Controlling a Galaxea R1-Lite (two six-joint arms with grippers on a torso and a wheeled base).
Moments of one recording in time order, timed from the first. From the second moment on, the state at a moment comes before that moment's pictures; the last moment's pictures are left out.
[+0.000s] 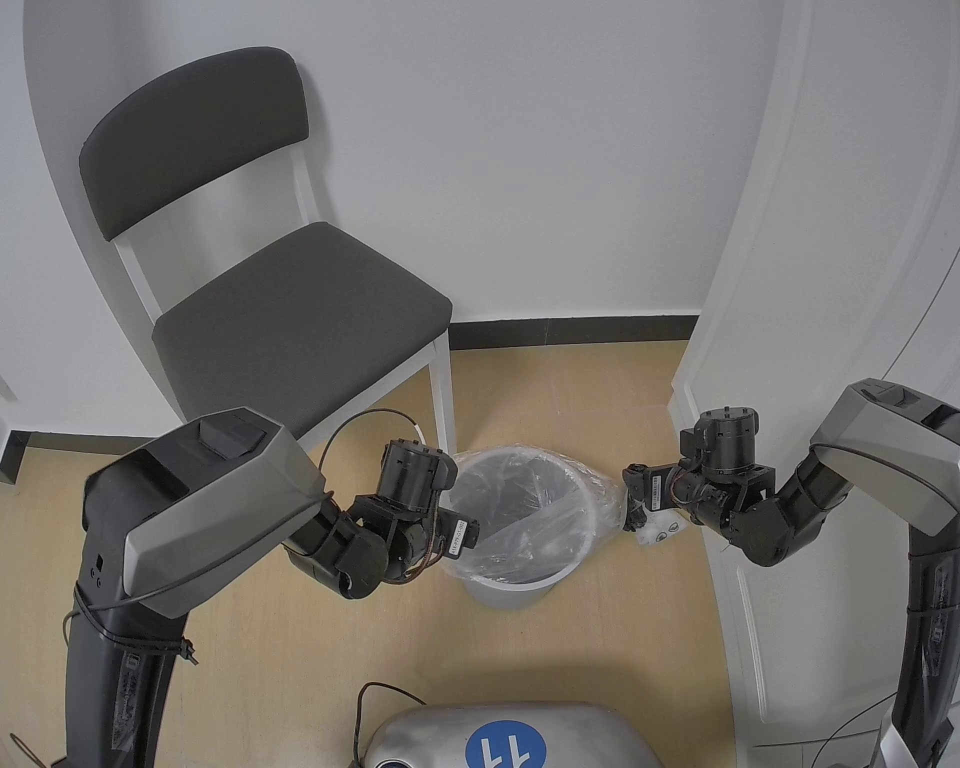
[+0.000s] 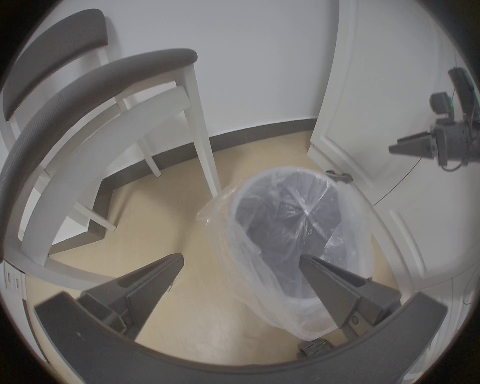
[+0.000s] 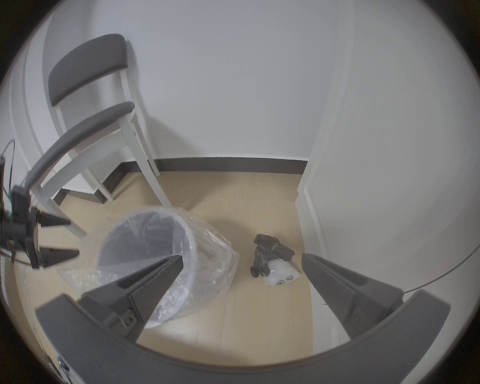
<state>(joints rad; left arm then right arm) -0.54 2.45 -1.24 -0.59 0.25 -0.02 0.31 2.30 -1.00 -0.88 -0.21 0.04</state>
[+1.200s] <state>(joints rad) -0.70 2.33 -0.66 -0.87 0.20 -0.01 0.56 2.51 -1.62 -0.39 -0.25 -0.07</state>
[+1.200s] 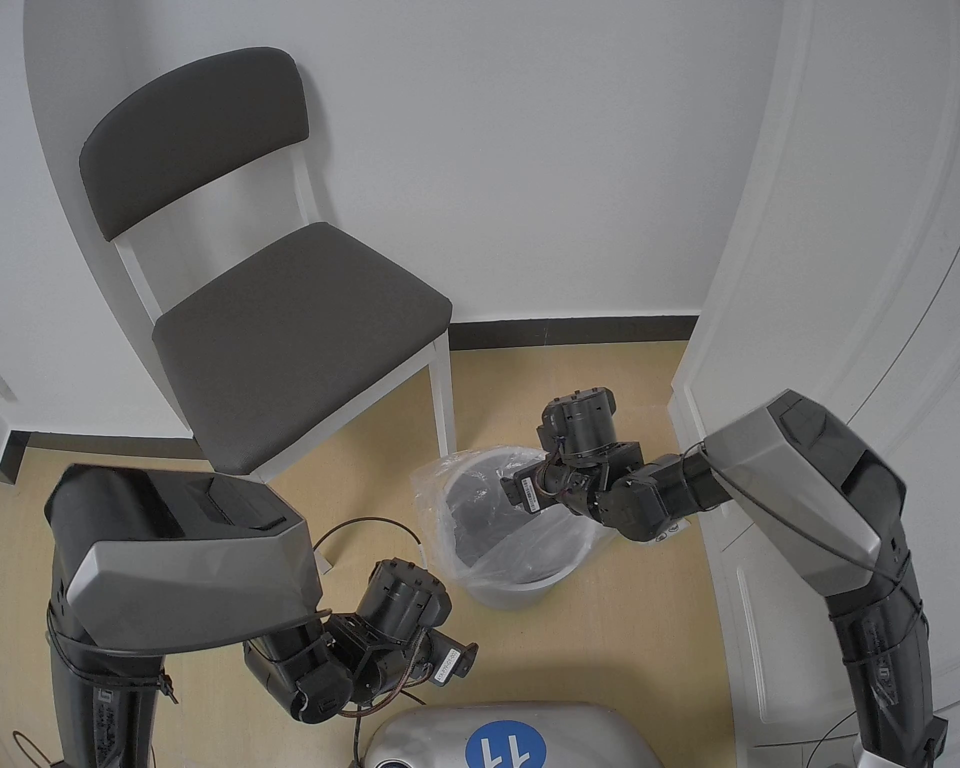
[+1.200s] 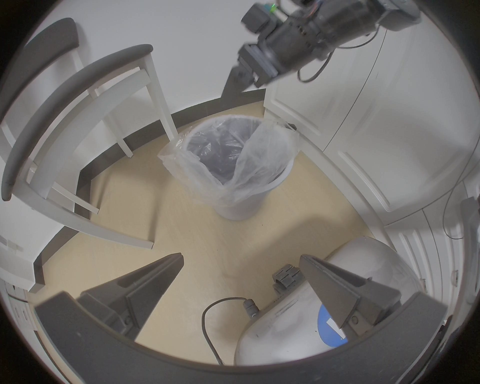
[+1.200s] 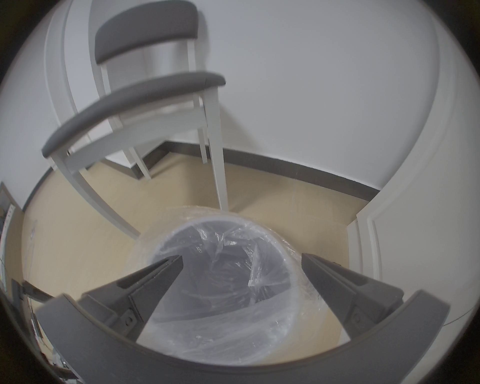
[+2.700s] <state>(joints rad) -0.58 2.48 -1.15 -0.80 0.14 0.06 0.74 2.42 -1.31 -0.02 -0.39 -0.10</state>
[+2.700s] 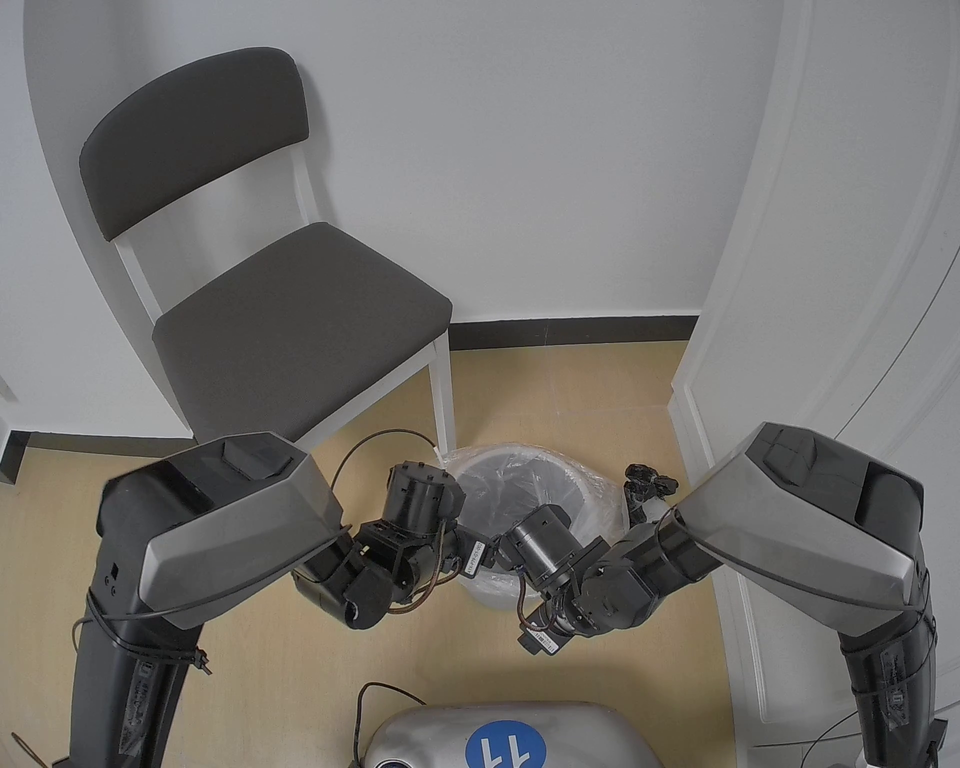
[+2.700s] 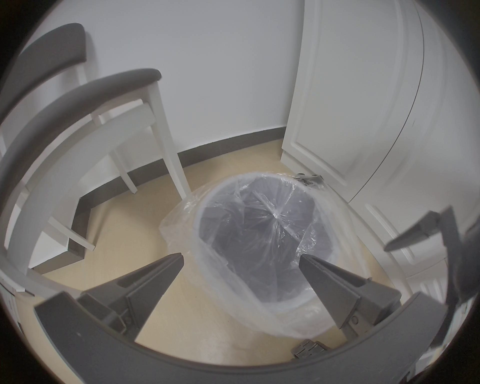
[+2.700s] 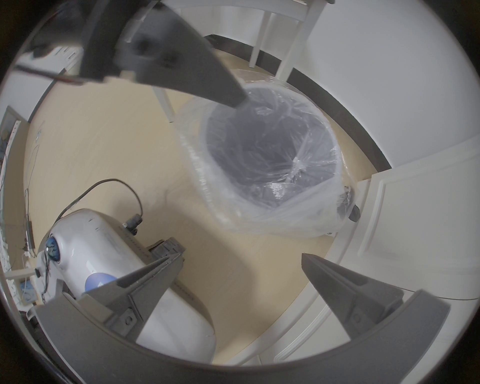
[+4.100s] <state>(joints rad) -0.61 2.48 -0.89 -0.70 0.06 0.21 0.54 2.56 -1.44 -0.46 -0.39 -0.03</state>
